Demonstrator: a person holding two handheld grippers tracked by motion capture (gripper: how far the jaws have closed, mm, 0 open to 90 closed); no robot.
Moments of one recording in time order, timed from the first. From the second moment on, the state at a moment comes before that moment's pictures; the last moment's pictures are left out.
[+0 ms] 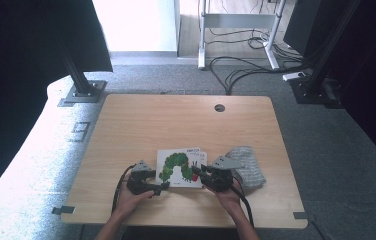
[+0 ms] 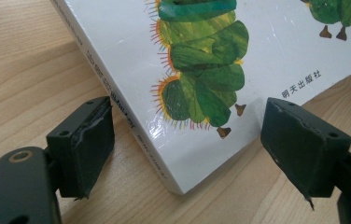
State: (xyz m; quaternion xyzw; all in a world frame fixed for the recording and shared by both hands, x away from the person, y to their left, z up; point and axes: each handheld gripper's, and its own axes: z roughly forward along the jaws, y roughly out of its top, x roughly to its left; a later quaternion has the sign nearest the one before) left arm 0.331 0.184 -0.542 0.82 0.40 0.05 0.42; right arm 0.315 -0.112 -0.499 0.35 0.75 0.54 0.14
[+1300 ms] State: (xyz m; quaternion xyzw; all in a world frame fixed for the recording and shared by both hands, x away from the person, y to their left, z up) left arm 0.334 0.185 -0.540 0.81 0.39 0.05 0.43; right arm 0.306 -0.114 -0.495 0.31 0.77 0.54 0.16
